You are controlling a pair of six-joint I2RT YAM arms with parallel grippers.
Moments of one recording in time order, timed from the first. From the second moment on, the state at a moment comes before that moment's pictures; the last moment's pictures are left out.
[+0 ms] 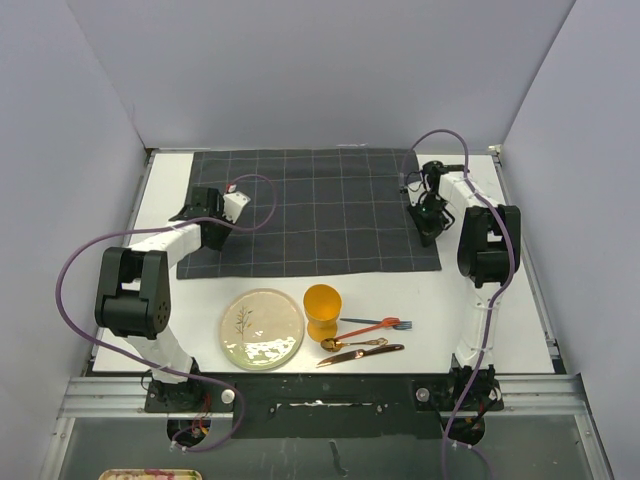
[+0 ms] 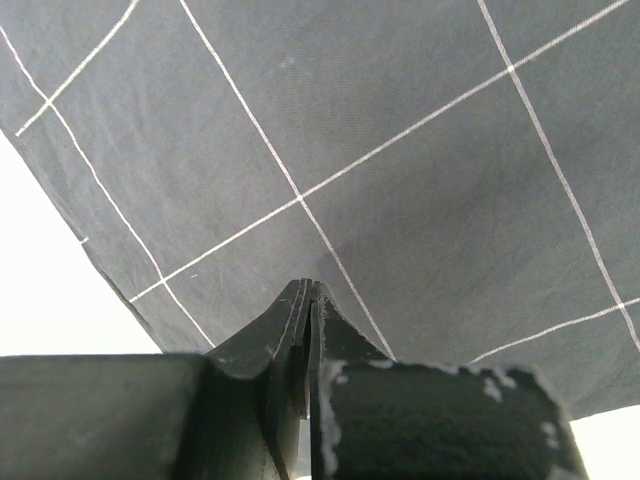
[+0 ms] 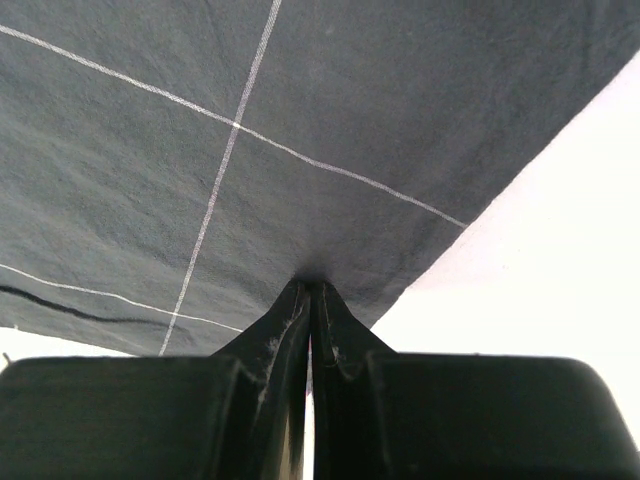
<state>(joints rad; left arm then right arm) -0.12 1.72 1.03 -0.27 -0.03 0.45 0.06 2.20 1.74 -1.02 -0.05 -0.38</state>
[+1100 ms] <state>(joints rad) -0.13 1.71 1.04 -0.34 -0.02 0.48 0.05 2.14 1.64 -1.13 -0.06 -0.40</state>
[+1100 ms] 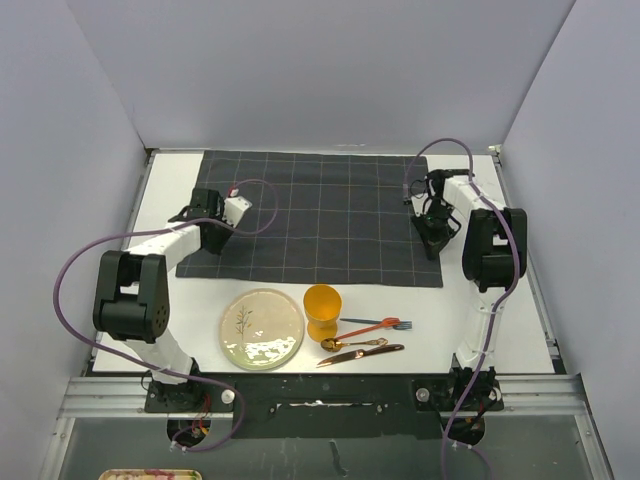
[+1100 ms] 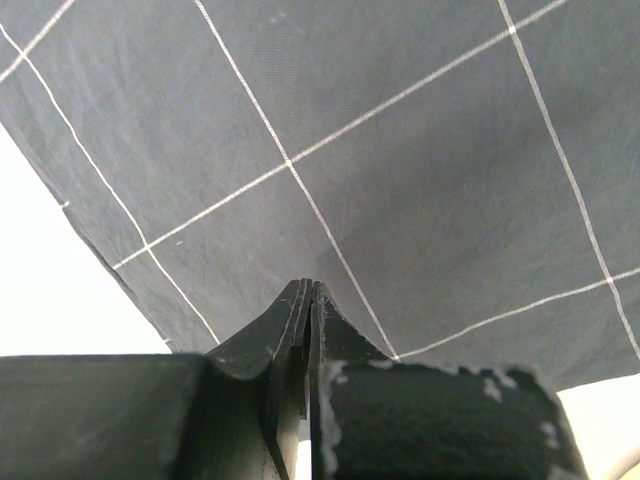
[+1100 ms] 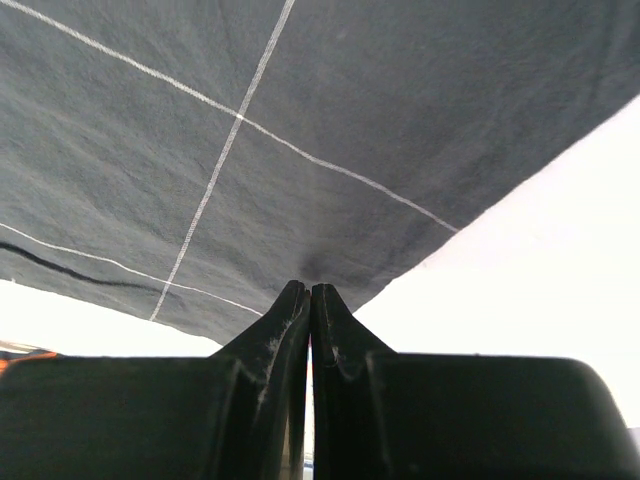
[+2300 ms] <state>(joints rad) -0.11 1.70 0.98 -0.33 -0.07 0.54 0.05 2.22 1.81 -1.14 -0.10 -0.37</state>
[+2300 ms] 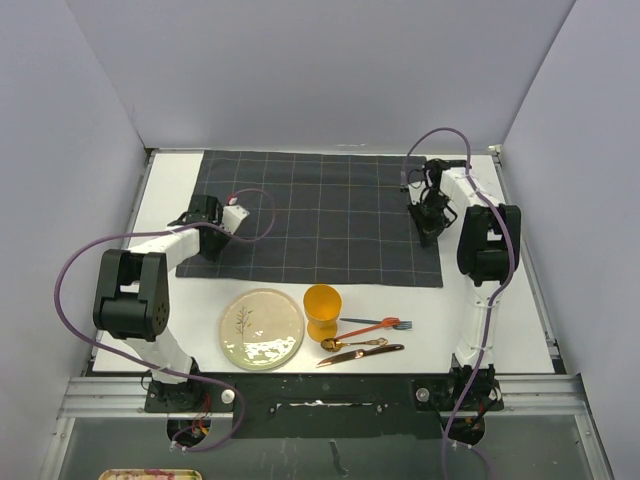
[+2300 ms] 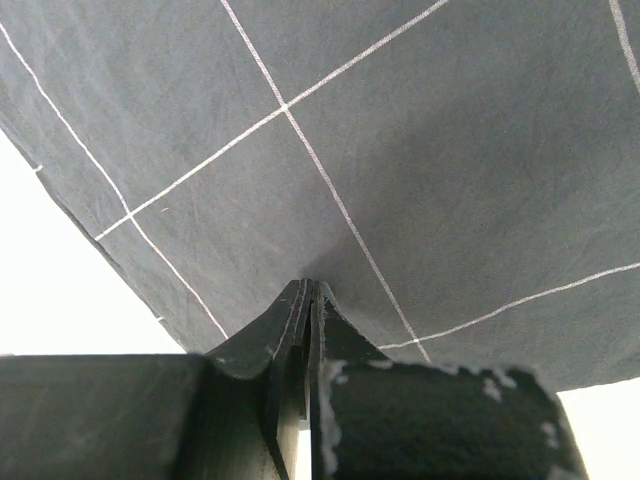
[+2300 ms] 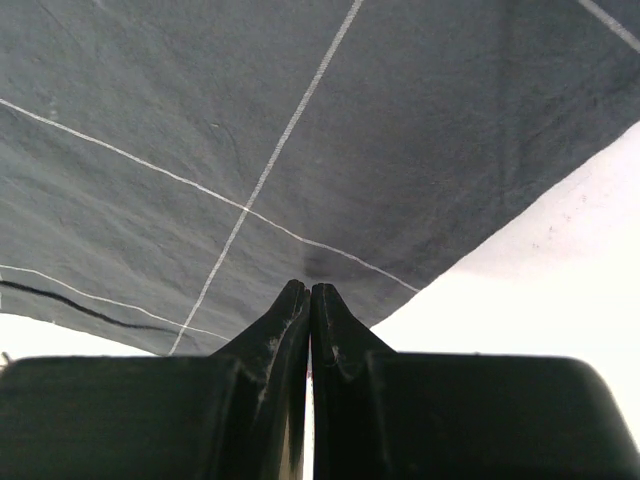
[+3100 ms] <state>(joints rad) -0.14 1.71 0.98 -0.42 -0.07 0.54 0.07 2.30 1.90 -1.17 -0.11 -0.37</state>
